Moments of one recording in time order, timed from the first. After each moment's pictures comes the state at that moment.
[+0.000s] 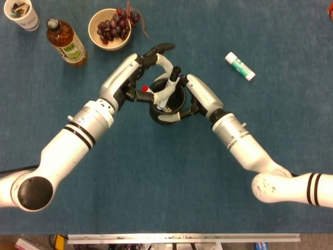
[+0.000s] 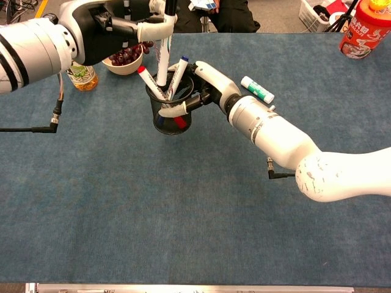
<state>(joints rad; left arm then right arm) -0.76 -1.21 -0.47 -2.06 0.70 0.74 -0.49 0.78 -1.84 0.34 -1.43 -1.05 0.82 0.32</state>
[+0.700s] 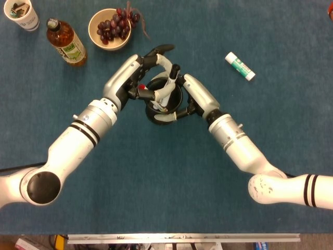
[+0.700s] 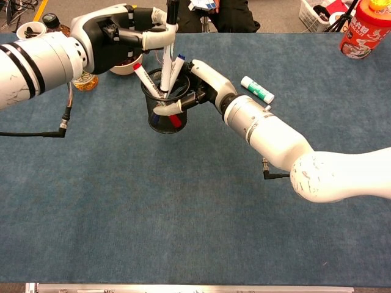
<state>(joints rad) -0.76 -1.28 -0.45 -1.98 0.71 0.73 -0.54 0.79 -1.86 0.37 -1.45 -1.01 0.83 0.28</state>
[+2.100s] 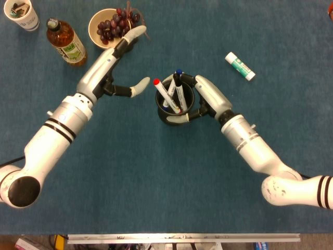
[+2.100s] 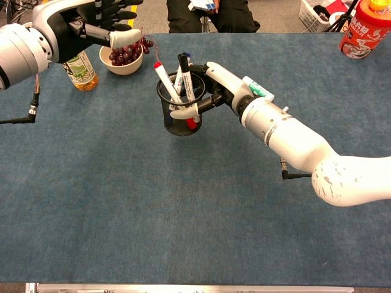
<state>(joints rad) -0.67 -1.20 -0.42 -1.94 0.97 0.76 -0.52 0.73 -1.79 0.32 -1.46 -1.10 0.83 0.33</state>
